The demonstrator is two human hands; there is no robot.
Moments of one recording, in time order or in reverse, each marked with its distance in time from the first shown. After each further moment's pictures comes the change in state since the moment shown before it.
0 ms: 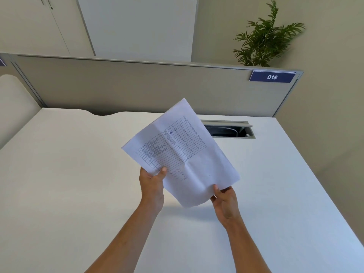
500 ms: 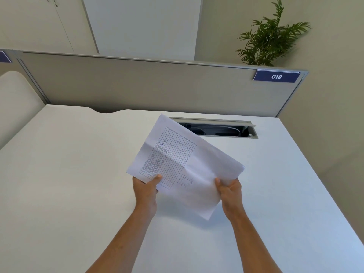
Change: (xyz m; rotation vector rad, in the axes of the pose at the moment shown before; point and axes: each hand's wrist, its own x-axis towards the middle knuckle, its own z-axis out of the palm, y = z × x) left_hand 0.006 -0.013 -0.034 0.077 0.189 -0.125; right_hand 0.009 -0.012 0.009 -0.400 0.094 -0.162
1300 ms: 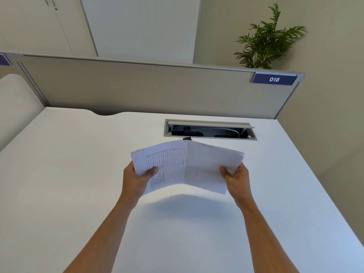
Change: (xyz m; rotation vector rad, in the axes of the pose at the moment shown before) left_hand 0.026 0.040 -0.022 0.393 -0.292 0.358; right_hand 0.020 -0.049 -0.001 -0.315 -0.038 -0.202
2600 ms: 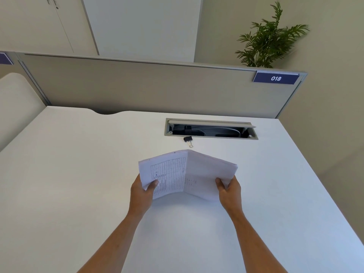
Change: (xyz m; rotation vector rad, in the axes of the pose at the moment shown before) left_hand -0.018 -0.061 0.007 0.192 0.058 0.002; right_hand -0.019 0.056 0.014 -0.188 0.089 0.099
